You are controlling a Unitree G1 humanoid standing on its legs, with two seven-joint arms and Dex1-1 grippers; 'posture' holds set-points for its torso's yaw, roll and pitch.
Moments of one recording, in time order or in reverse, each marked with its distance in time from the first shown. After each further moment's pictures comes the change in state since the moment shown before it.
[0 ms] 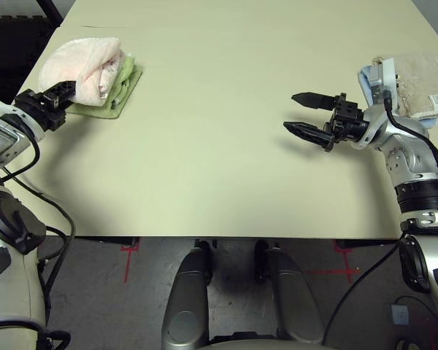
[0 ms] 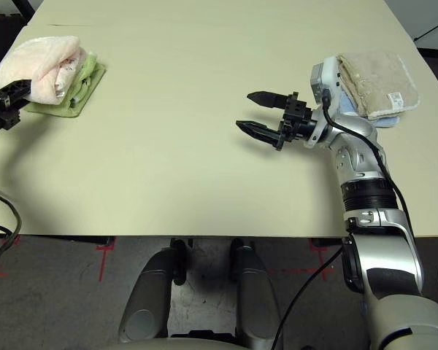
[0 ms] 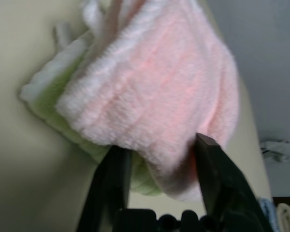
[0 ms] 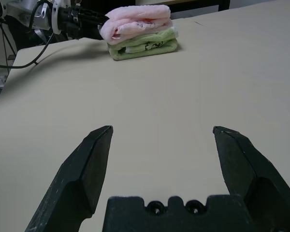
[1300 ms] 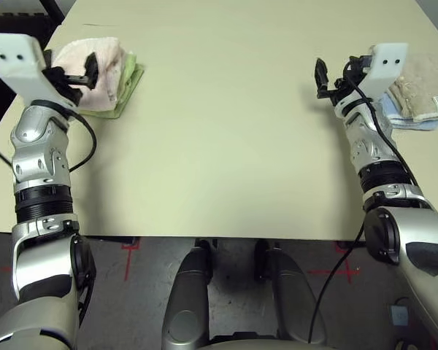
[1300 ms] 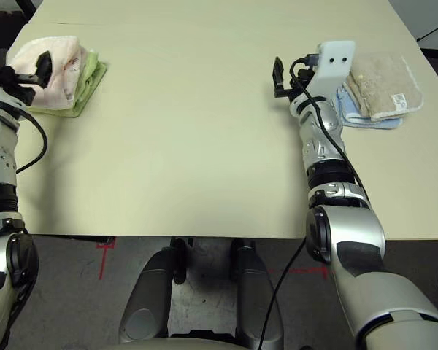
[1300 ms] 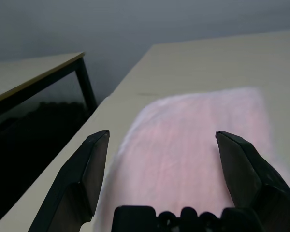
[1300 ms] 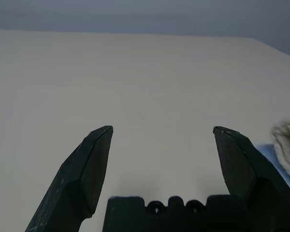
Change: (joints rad) left arm 0.244 -0.264 -0.222 -0.399 0.396 -0.972 0.384; right arm -0.226 0.172 -0.157 0.519 -0.235 -0.389 -1.092
